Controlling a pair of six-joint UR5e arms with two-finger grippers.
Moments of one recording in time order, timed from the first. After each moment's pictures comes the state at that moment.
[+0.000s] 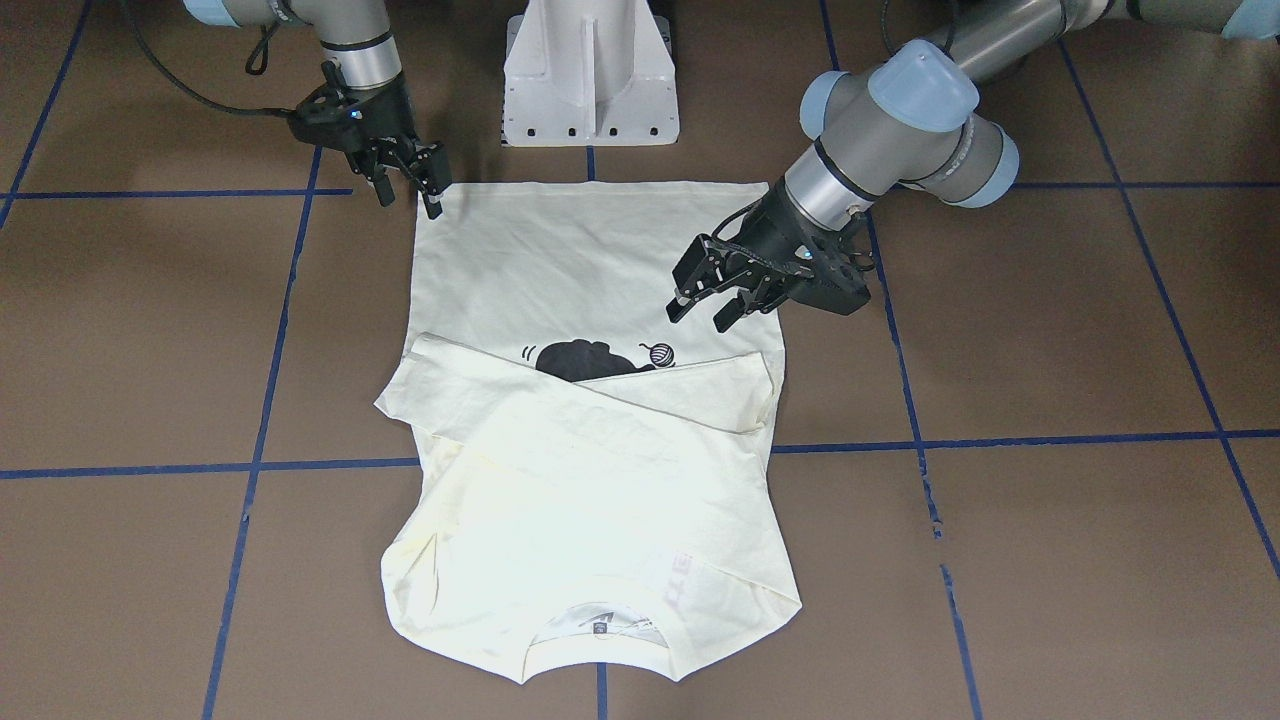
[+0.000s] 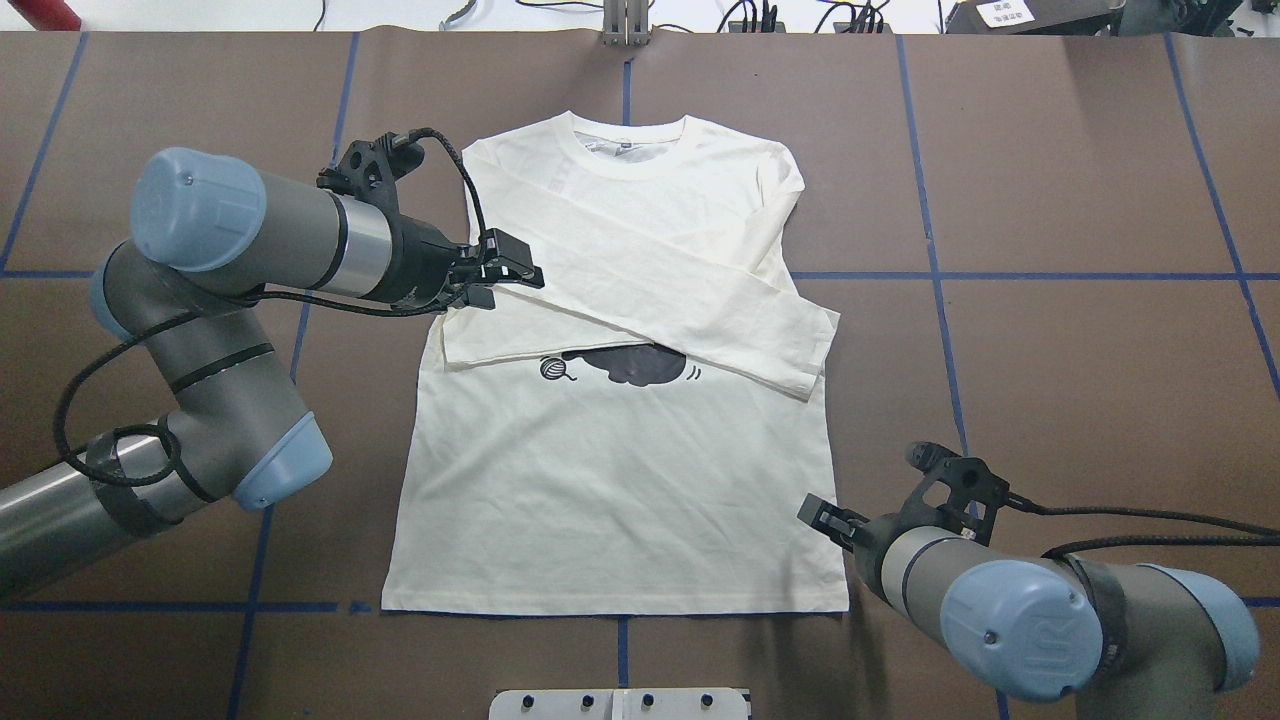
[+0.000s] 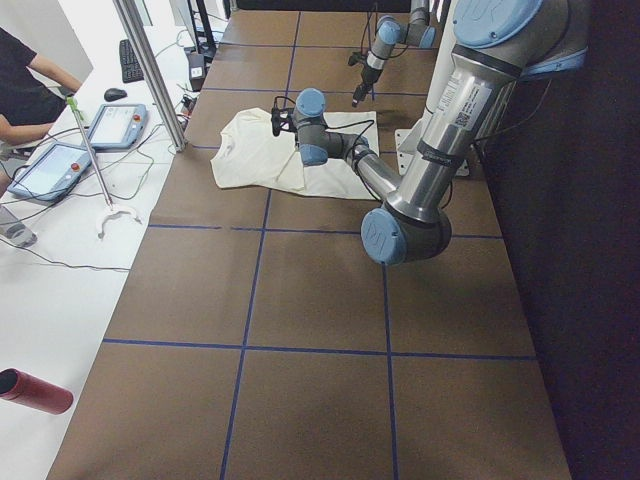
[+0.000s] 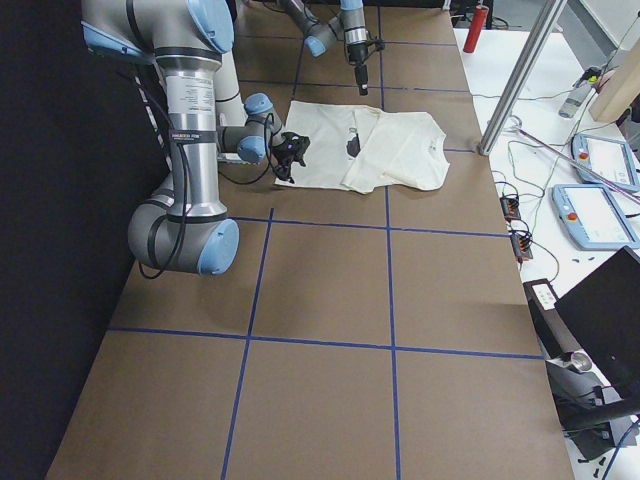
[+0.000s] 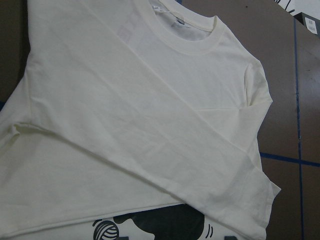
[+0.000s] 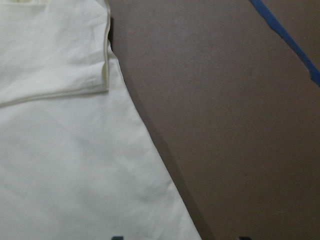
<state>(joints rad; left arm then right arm) -0.69 -2.06 -1.65 -2.36 -2.00 -1.52 0.14 -1.50 2.13 -1.37 1.34 1.97</state>
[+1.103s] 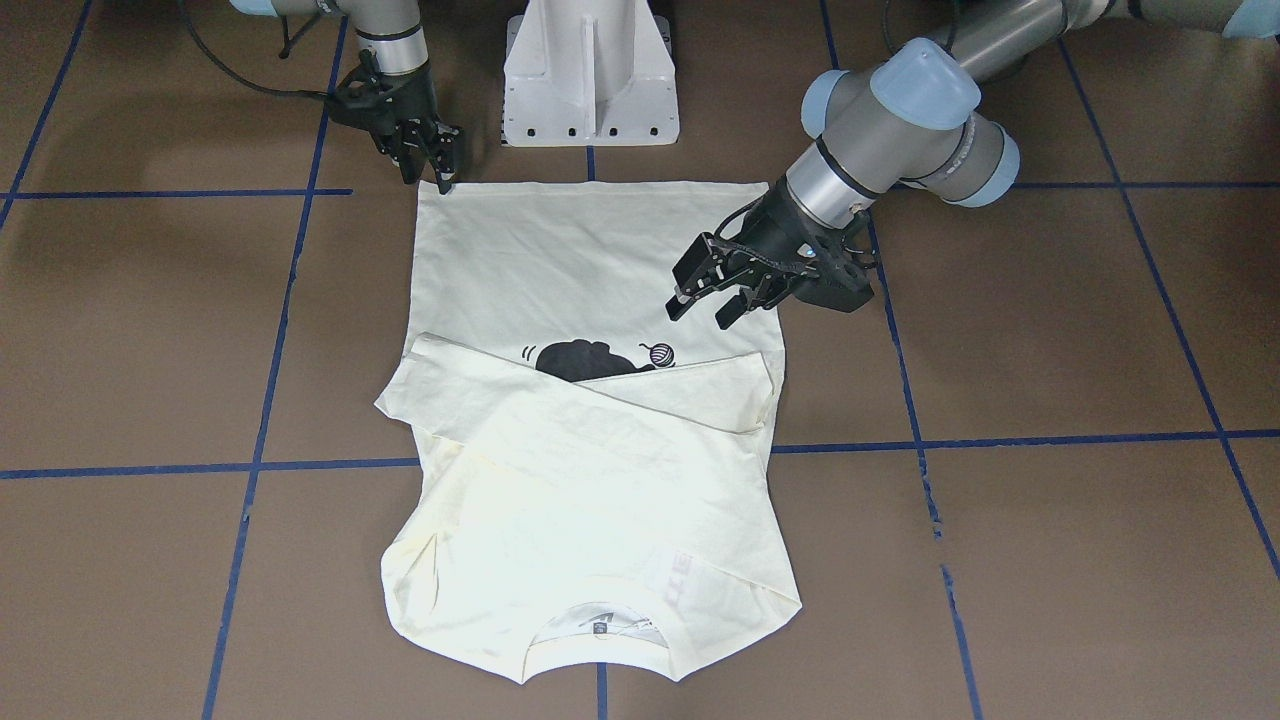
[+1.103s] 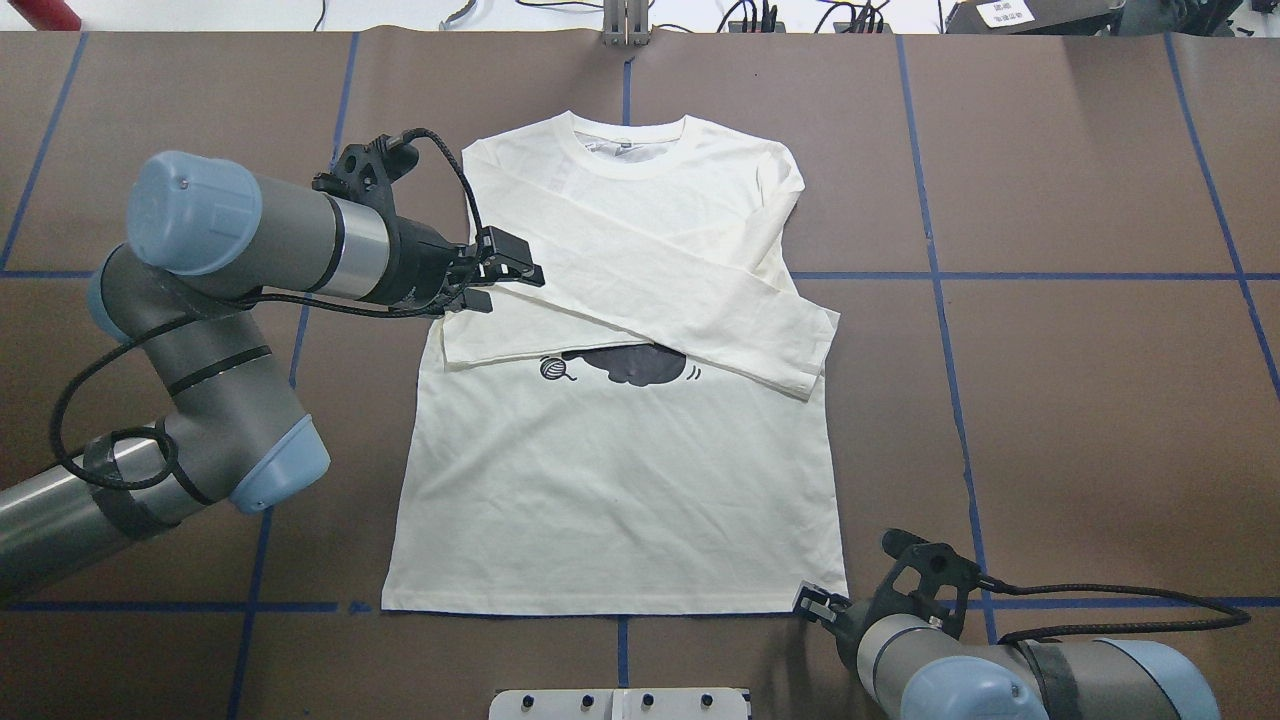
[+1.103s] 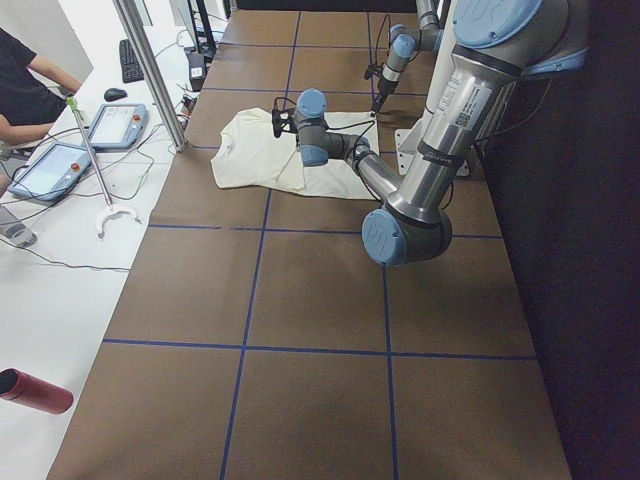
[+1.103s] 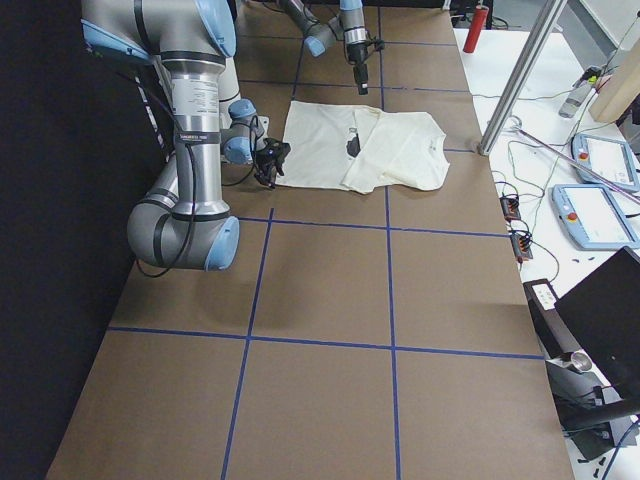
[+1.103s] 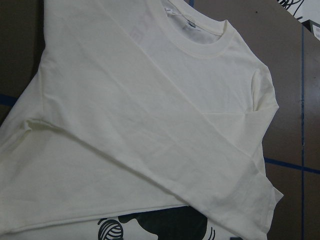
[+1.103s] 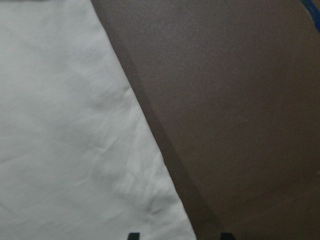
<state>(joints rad) -0.68 -2.06 -1.66 -2.37 -2.00 -1.57 0.01 -1.49 2.10 -1.41 1.32 2.01</state>
